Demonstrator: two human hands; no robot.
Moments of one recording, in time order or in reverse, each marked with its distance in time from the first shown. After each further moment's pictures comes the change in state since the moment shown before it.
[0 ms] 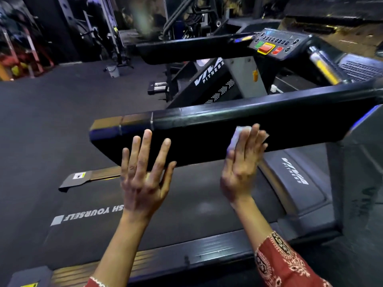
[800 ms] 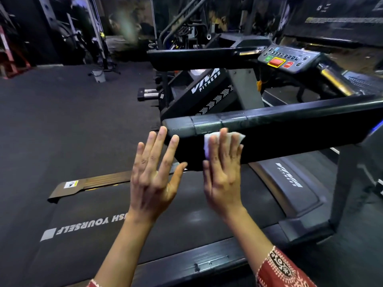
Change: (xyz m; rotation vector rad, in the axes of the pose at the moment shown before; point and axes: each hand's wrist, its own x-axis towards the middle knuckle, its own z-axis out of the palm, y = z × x) left_hand -0.005 -0.095 -0.028 -0.260 0.002 -0.015; right_hand -0.017 -0.142 0.037 -0.003 -0.125 -0.176
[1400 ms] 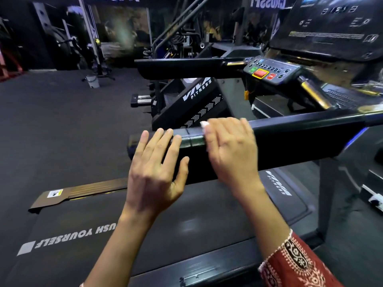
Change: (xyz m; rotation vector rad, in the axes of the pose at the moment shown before) left_hand 0.061 0.052 0.017 0.025 0.000 0.046; right_hand 0.093 0.061 -0.047 -0.252 -0.166 0.051
